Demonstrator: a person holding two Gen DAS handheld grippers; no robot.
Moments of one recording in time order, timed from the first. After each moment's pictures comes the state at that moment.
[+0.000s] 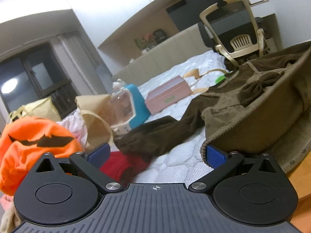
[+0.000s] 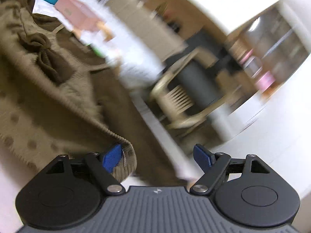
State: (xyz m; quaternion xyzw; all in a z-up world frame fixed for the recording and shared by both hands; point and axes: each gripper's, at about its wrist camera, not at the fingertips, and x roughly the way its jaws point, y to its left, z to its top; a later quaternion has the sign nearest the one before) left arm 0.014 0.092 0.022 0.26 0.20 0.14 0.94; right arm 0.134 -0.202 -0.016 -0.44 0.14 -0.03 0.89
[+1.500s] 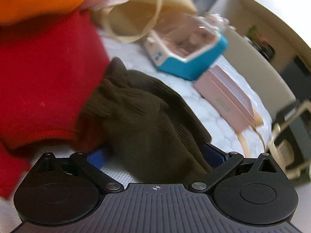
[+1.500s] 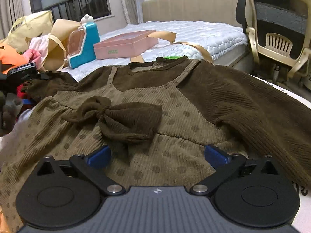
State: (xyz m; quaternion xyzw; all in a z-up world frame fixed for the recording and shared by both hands) left arm 0.204 0.253 -0.032 -0.38 0.26 0.26 0.85; right arm 0.263 -0.177 -0.047 -0.04 0.35 0.28 0.89
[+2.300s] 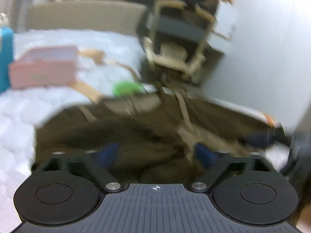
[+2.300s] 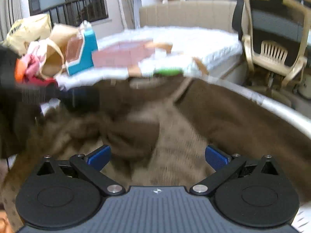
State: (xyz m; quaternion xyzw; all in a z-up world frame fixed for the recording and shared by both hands) left arm 0.264 0.062 -0.003 -0.07 0.32 -0.17 0.93; right arm 0.262 -0.175 0.000 -0.04 0.32 0.27 0.91
